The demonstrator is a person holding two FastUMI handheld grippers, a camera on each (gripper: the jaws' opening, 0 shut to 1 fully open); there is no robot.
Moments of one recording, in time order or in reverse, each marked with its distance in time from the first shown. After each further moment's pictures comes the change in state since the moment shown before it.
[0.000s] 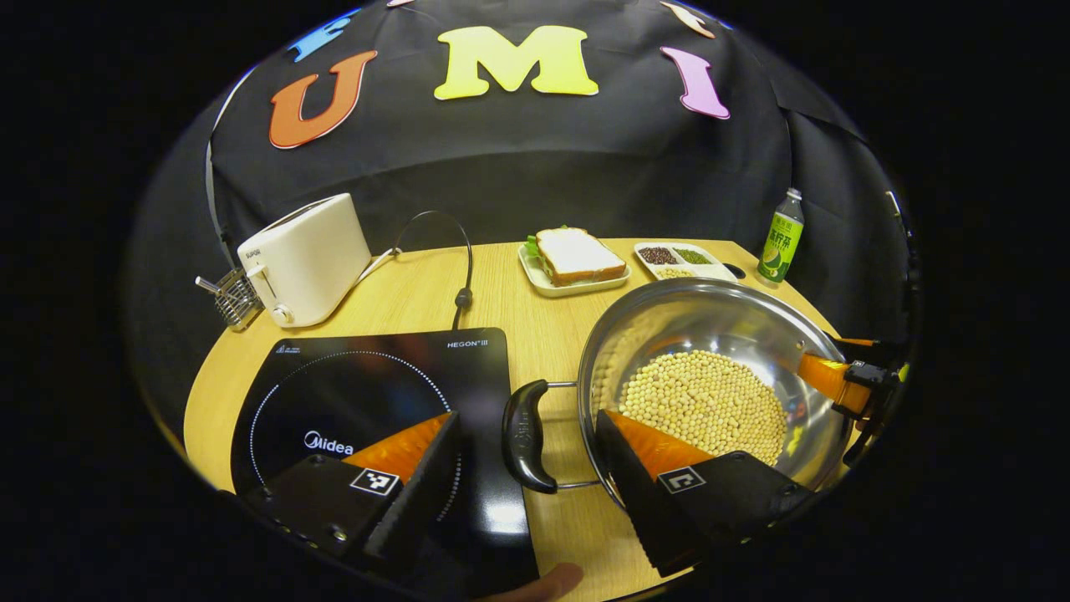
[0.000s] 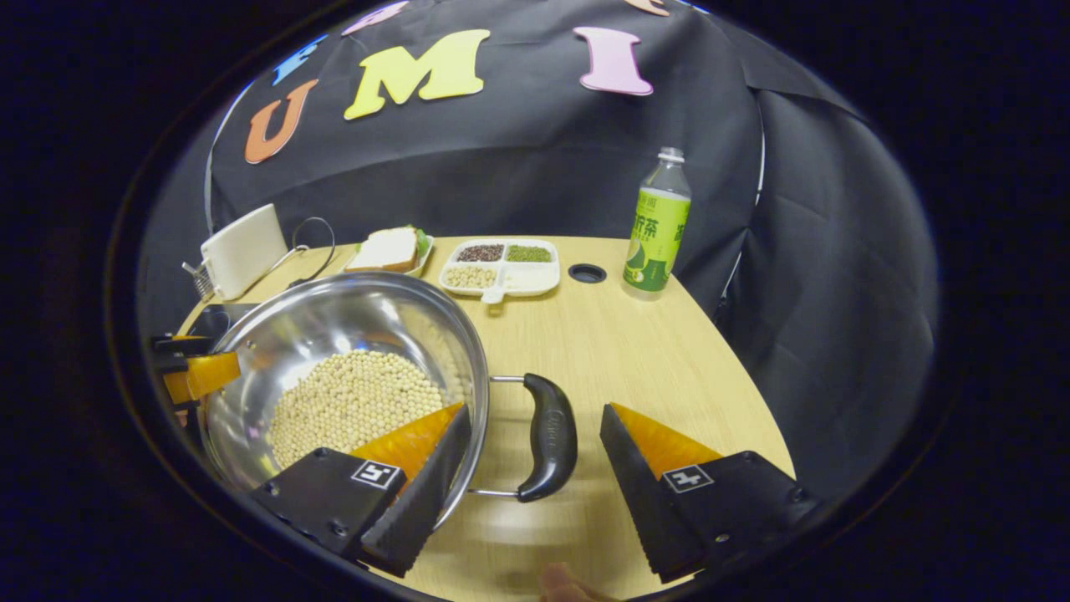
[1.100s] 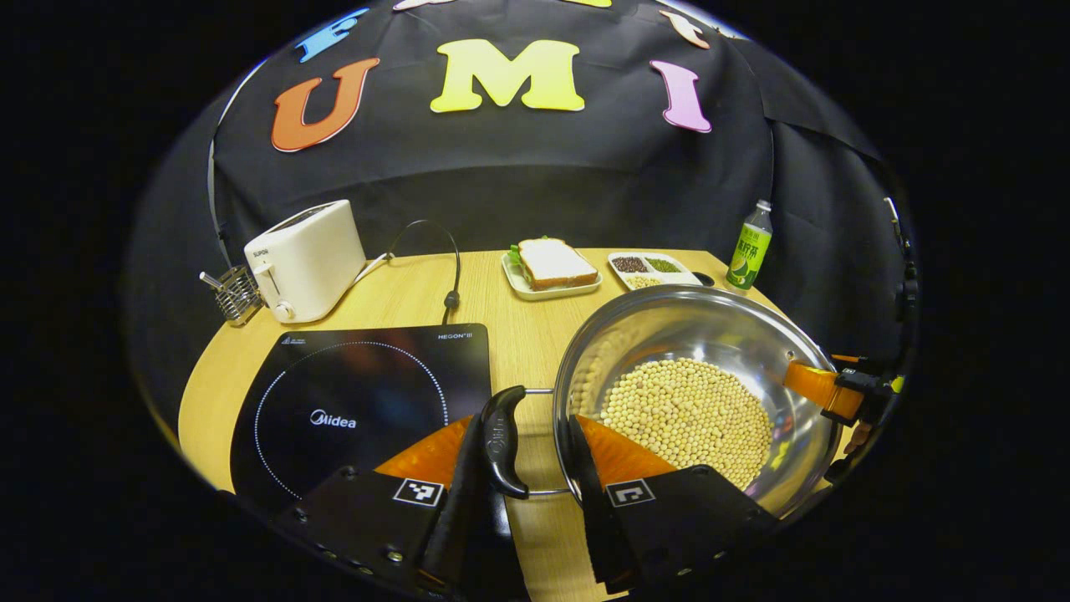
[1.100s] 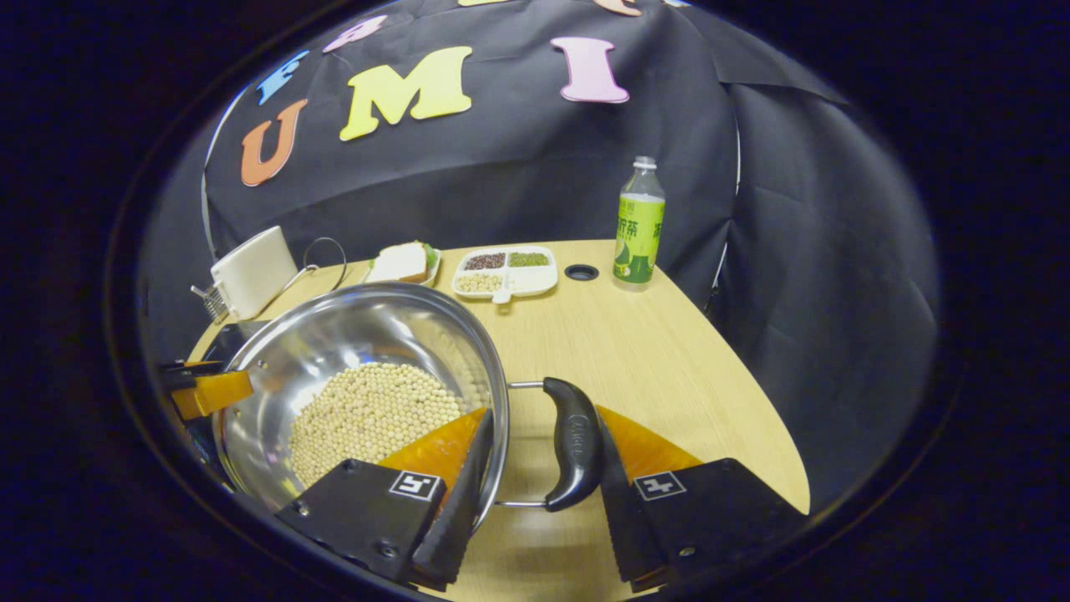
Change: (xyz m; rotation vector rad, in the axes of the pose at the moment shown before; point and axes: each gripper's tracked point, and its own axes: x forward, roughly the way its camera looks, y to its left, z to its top) left arm -0.057 -0.016 0.000 -0.036 -0.044 -0.066; right arm -0.064 0.011 -0.005 0.086 -0.041 -0.004
